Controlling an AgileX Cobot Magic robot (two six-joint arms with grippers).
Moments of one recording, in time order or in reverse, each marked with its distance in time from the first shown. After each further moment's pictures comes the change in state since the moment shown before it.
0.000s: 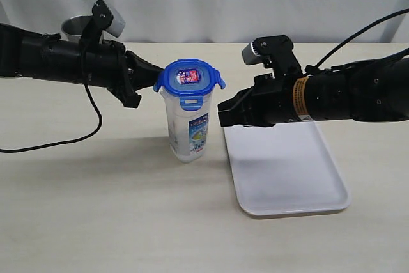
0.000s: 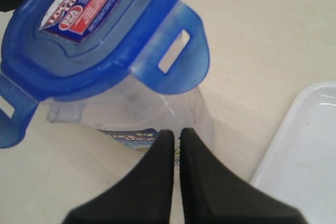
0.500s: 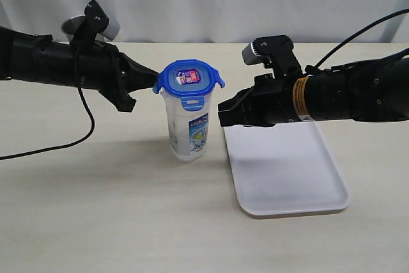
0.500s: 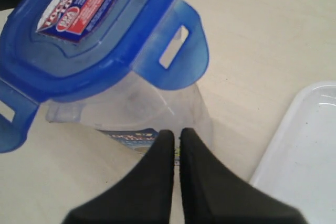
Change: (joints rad) left arm 0.000 -0.060 0.061 0.010 -0.071 0.009; right arm 0.000 0.000 0.000 0.000 0.003 0.000
